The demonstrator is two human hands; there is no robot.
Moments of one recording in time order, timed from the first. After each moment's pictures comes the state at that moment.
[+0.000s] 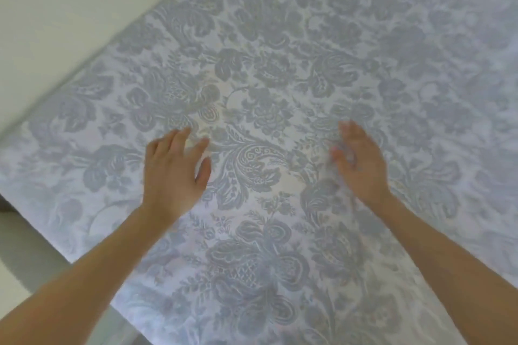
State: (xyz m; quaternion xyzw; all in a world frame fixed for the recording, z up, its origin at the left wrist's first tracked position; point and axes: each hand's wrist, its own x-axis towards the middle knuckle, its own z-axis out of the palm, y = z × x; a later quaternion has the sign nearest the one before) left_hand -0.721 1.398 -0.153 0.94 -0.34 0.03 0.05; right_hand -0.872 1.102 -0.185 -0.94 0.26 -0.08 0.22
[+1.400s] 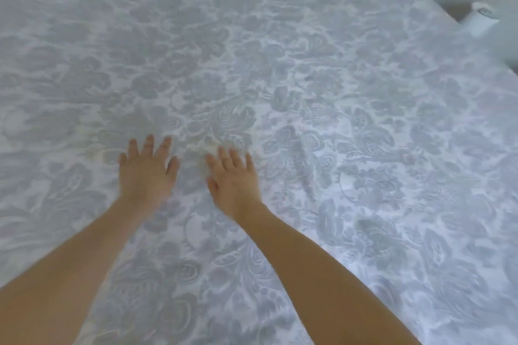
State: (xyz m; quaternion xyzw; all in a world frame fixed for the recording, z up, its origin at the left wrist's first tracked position) left_hand -1.092 0.933 -0.192 0.79 -0.61 -0.08 -0.02; right_hand -1.267 0.929 -0.185 -0.85 0.52 0.06 0.10
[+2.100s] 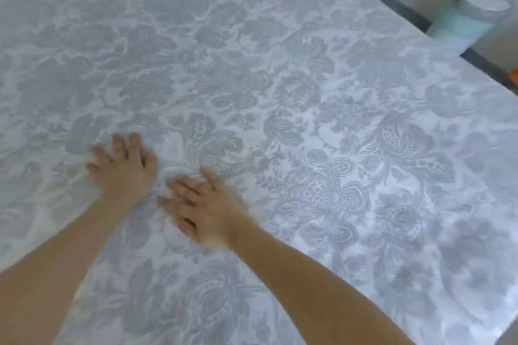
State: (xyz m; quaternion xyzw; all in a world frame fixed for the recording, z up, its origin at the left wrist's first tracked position) left_hand -1.415 0.777 -0.212 0.78 -0.61 -0.14 -0.05; right_hand -1.586 0.862 -0.221 -0.90 0.42 0.03 0.06
